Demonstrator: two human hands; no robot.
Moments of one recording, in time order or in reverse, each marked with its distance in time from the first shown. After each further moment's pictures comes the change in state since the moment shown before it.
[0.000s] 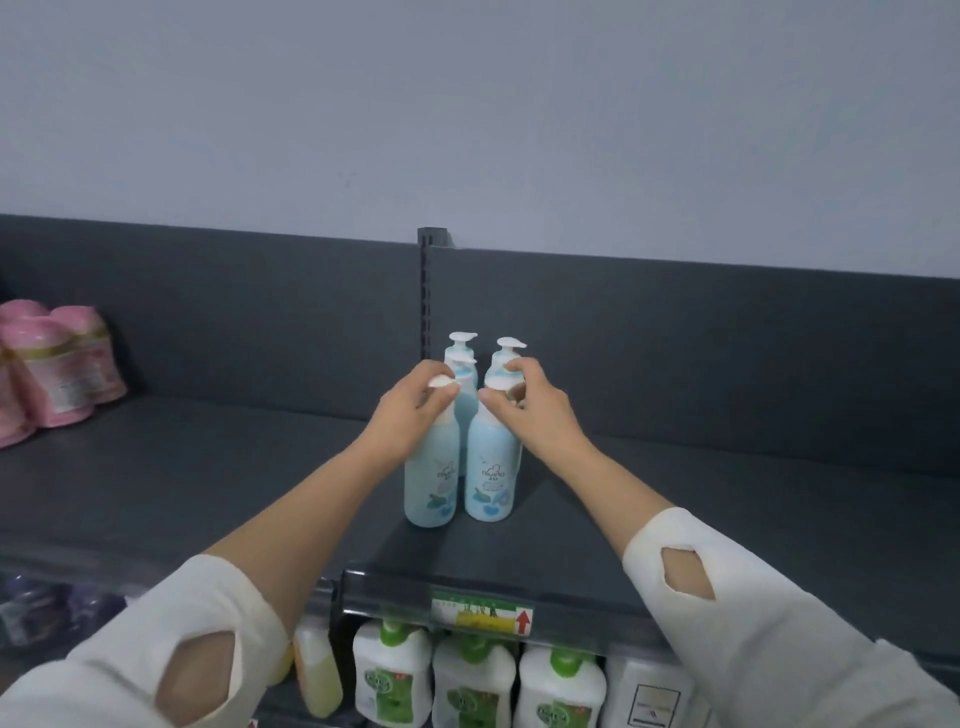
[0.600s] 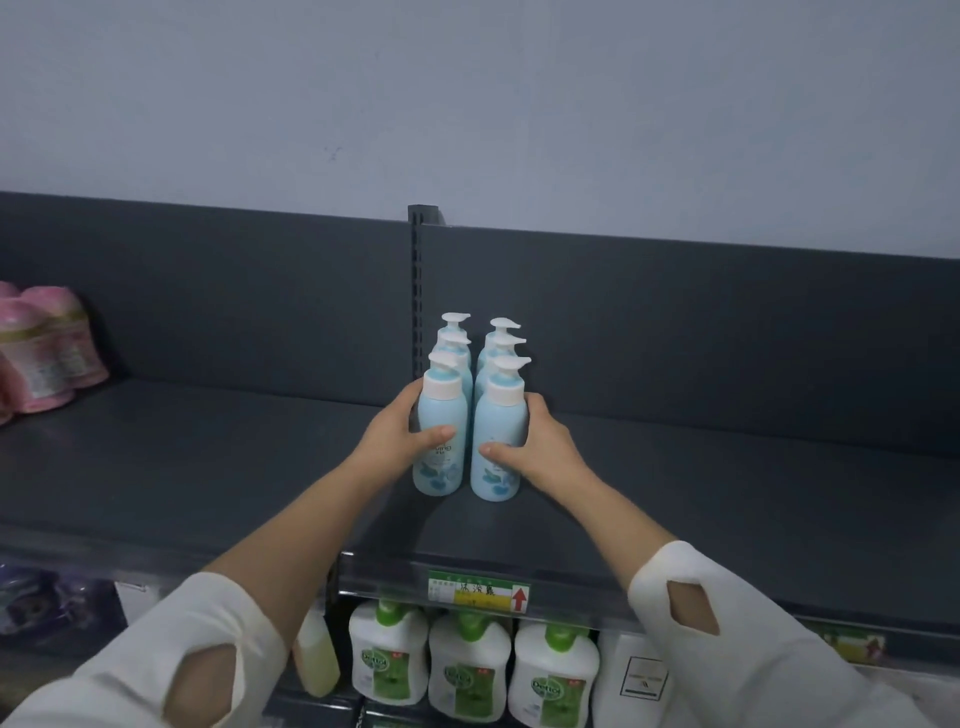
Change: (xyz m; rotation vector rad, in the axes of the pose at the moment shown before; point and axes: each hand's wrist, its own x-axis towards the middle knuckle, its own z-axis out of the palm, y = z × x) left_hand -0.019 -0.038 0.015 -0.243 -0.110 -0.085; right_hand -0.032 0.036 0.014 0.088 -0.075 0.093
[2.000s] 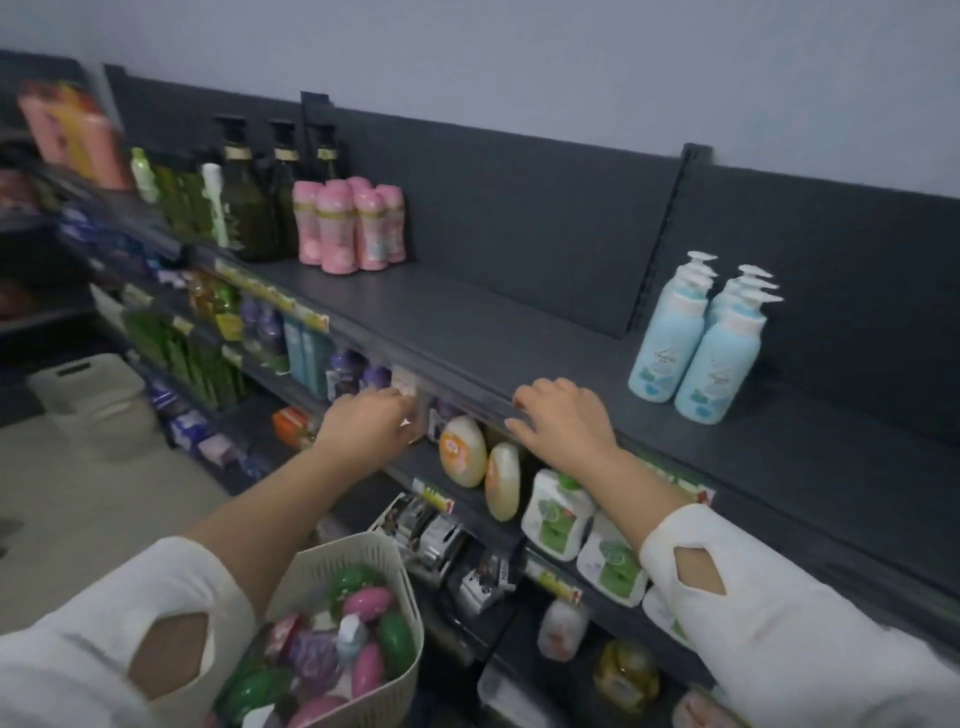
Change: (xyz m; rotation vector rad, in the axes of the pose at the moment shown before) left_hand -0.238 -0.040 -0.127 1.249 0.178 -0.337; right_hand -0.097 -0.074 0.140 -0.850 -0.171 -0.799
